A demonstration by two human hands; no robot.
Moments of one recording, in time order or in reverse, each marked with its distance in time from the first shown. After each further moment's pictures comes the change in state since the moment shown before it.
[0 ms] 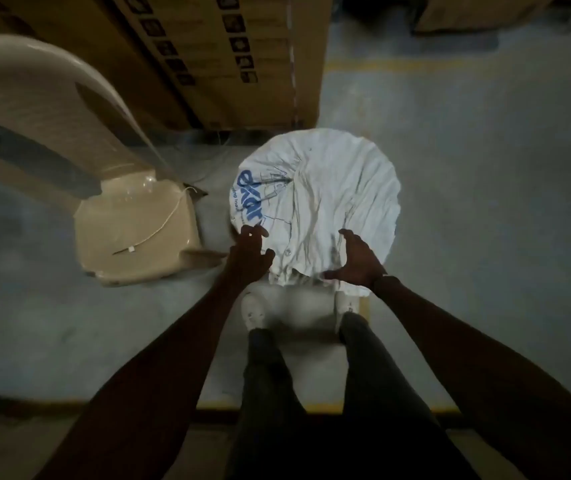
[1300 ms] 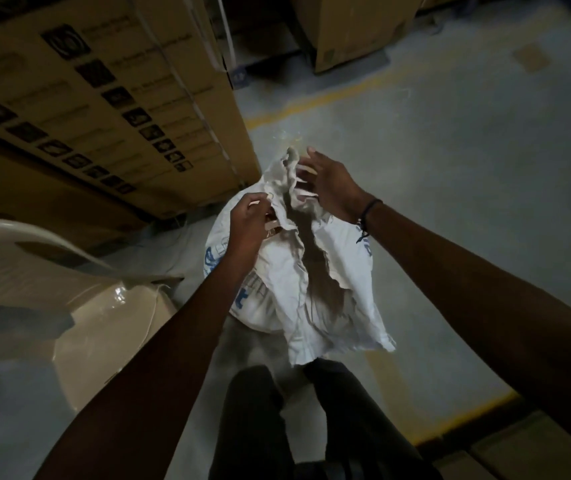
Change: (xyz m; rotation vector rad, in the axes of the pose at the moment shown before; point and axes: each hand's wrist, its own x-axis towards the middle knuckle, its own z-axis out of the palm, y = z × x) left_hand 0.135 0.180 -0.075 -0.905 -0.036 0.002; right_hand 0.067 -0.116 -0.207 1.299 0.123 -0.114
